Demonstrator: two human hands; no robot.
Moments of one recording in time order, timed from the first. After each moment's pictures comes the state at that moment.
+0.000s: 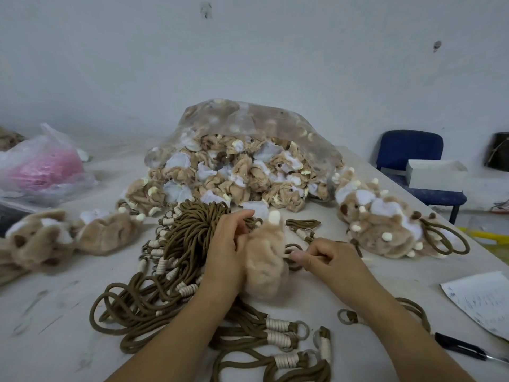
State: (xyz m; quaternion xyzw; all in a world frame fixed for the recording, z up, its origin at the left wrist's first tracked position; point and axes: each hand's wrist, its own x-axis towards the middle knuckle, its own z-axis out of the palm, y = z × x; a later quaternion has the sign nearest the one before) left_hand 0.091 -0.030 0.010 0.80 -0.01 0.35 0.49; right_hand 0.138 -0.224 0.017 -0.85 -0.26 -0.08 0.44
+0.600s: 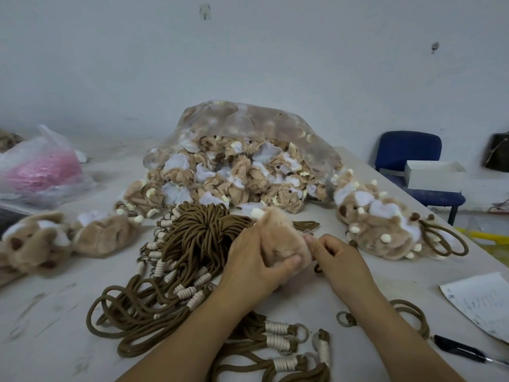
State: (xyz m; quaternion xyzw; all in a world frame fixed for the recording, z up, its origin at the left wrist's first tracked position) left_hand 0.094 -0.050 0.004 0.88 -0.04 0.21 0.42; right_hand 0.138 -0.220 0.016 -0.83 -0.14 -0.08 0.53
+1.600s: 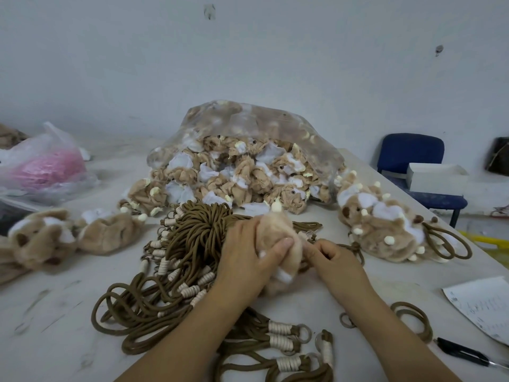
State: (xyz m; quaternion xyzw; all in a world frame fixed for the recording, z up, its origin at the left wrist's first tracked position) left_hand 0.091 -0.043 0.013 0.87 -0.02 0.26 0.42; right_hand 0.138 -0.213 0.012 -0.82 -0.17 -0.06 0.54
